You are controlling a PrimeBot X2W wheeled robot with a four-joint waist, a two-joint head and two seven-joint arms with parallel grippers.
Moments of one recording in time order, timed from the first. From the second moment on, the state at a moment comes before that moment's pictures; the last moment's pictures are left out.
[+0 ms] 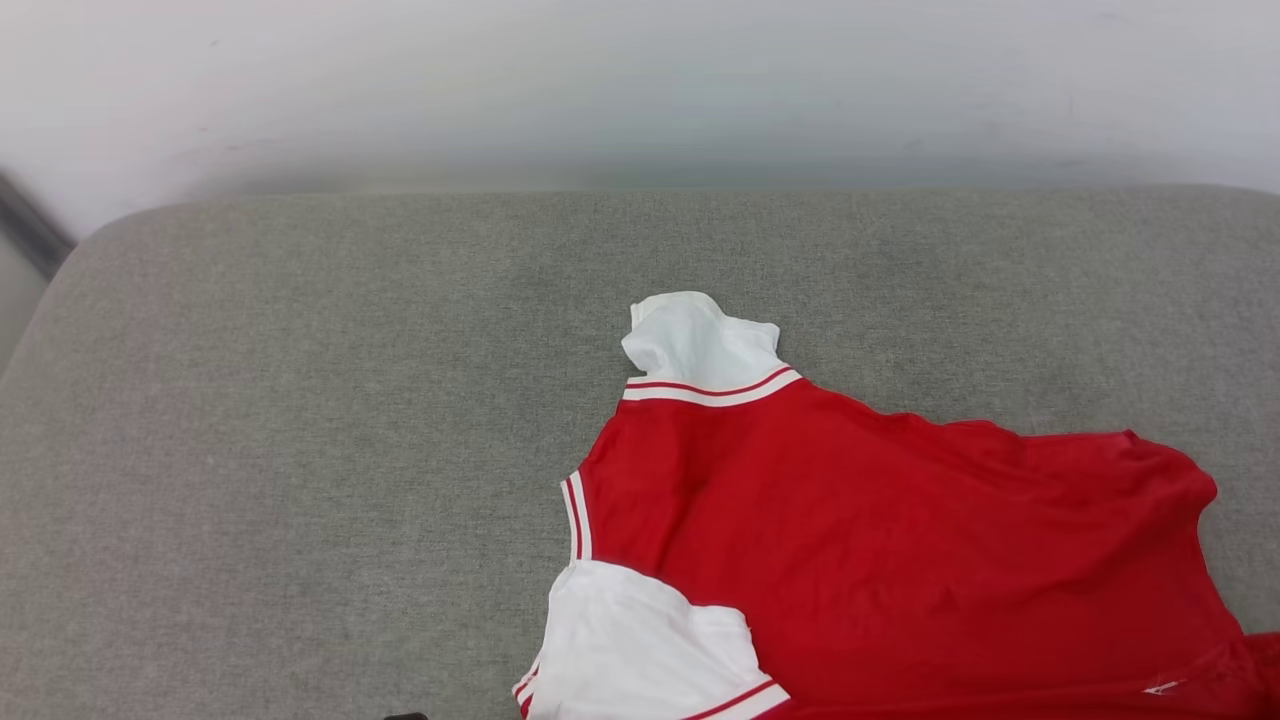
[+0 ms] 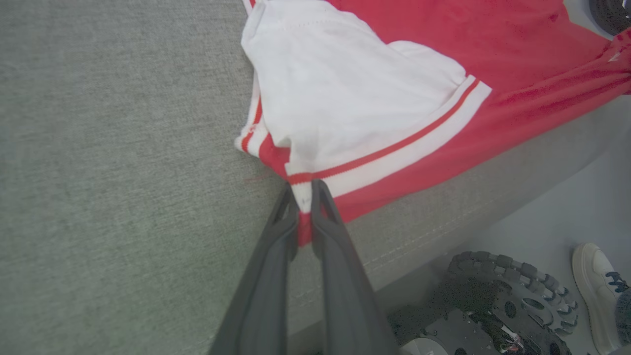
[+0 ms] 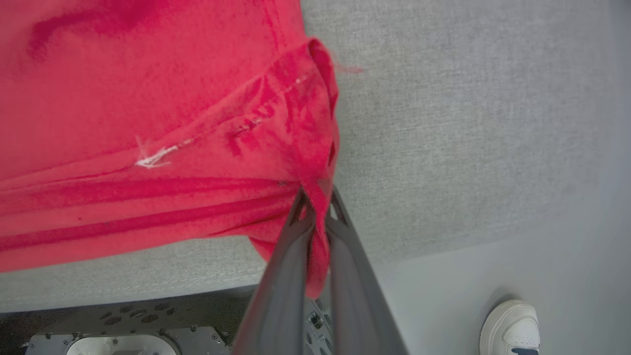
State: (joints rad) left arm 0.17 0.44 -0.54 -0.04 -0.55 0.05 0.09; right arm 0.19 -0.27 -0.33 -0.06 0.25 0.13 0.82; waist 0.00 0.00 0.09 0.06
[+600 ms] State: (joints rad) left arm 0.18 0.44 -0.55 0.06 -0.56 0.02 0.05; right arm 0.17 -0.29 -0.26 0.07 0.27 0.13 0.69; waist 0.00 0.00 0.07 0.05
